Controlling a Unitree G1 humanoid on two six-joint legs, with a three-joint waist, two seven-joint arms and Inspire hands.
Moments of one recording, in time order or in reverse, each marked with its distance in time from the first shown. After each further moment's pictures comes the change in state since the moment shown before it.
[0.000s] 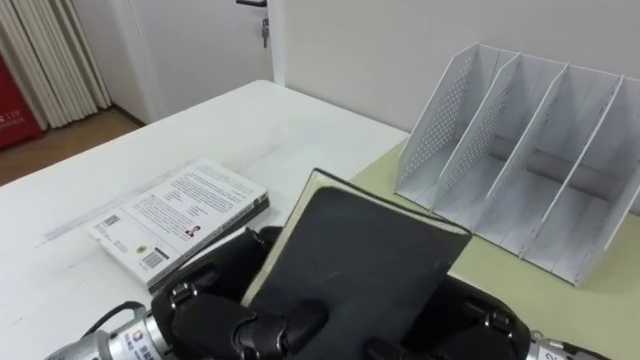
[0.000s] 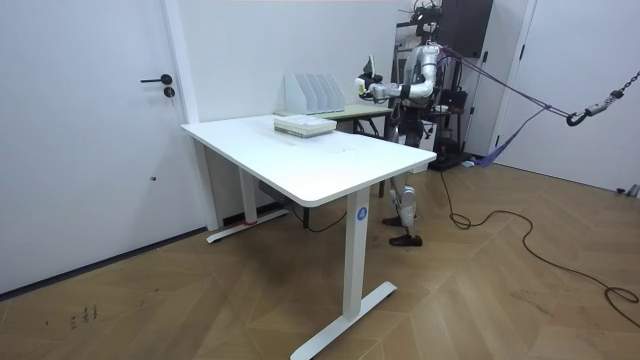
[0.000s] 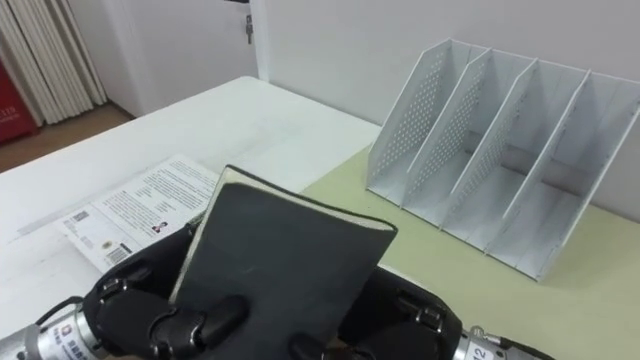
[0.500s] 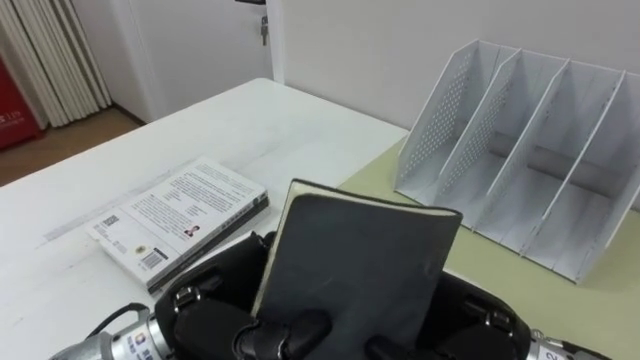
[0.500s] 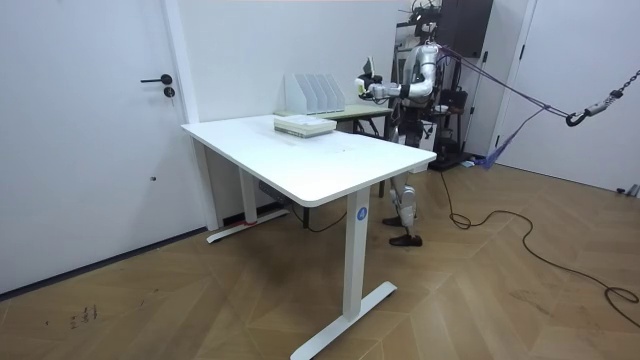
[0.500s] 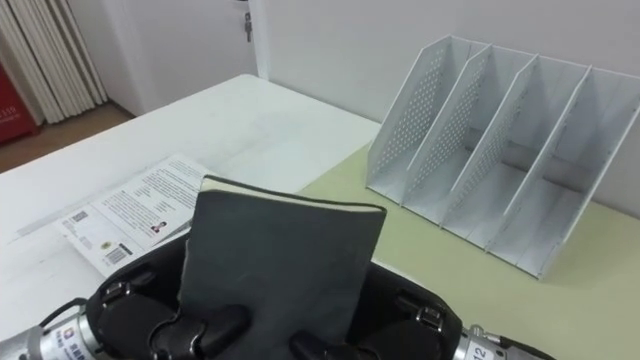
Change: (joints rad) left arm 0.000 0.002 0.000 0.001 0.000 0.002 0.000; right arm 0.002 0.003 -0.003 -0.002 0.004 0.000 0.006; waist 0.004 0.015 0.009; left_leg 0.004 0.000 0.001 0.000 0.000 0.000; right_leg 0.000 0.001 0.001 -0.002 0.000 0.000
